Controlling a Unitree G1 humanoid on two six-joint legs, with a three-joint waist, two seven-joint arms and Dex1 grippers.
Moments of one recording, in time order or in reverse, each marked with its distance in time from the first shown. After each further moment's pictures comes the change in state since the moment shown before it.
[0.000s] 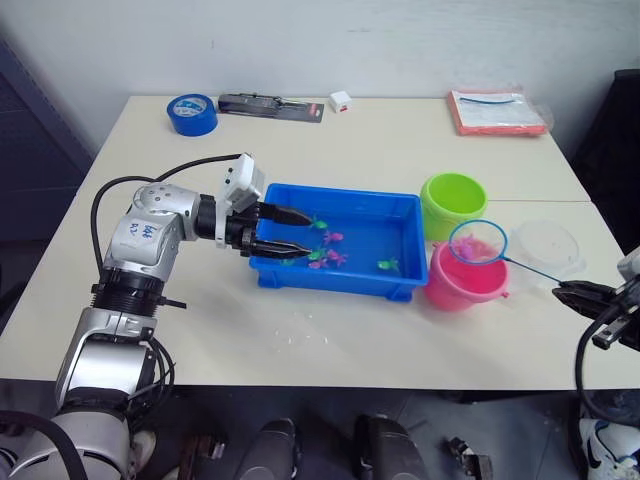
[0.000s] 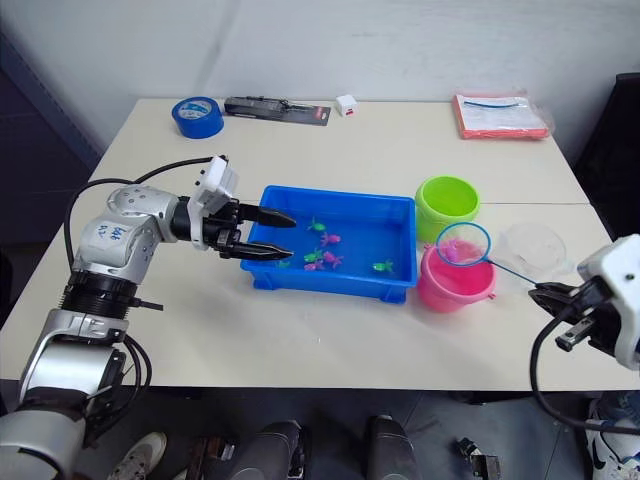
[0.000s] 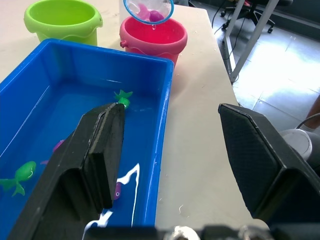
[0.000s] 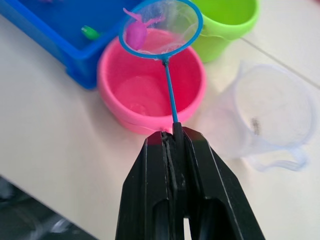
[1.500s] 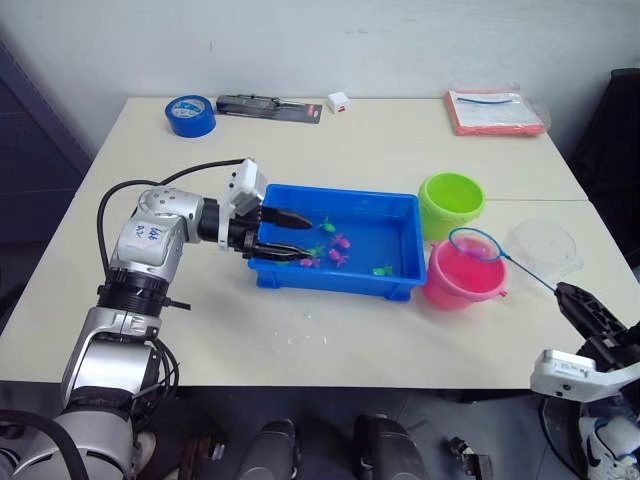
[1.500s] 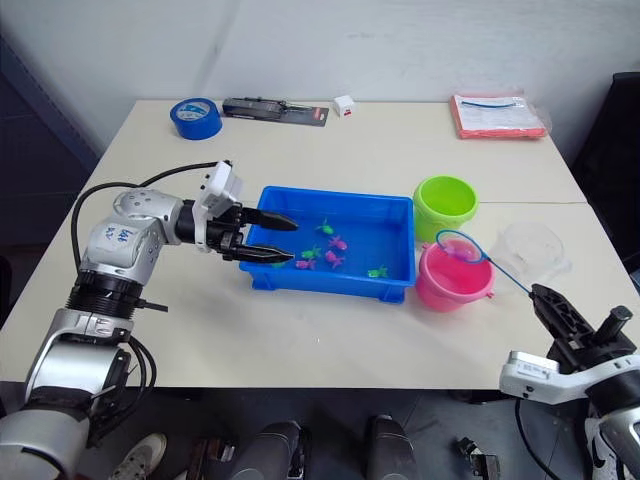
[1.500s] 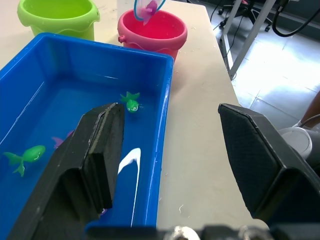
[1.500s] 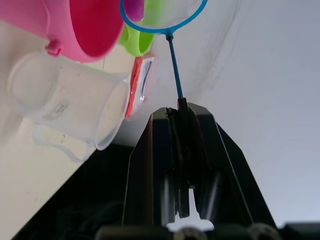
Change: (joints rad) left arm 0.015 -0.018 0.002 0.018 0.021 -0.010 -0.011; right arm 0.343 0.237 0.146 0.150 -1.268 -1.362 -0.716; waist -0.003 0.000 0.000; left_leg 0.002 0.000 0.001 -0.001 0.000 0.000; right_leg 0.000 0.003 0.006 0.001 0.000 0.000
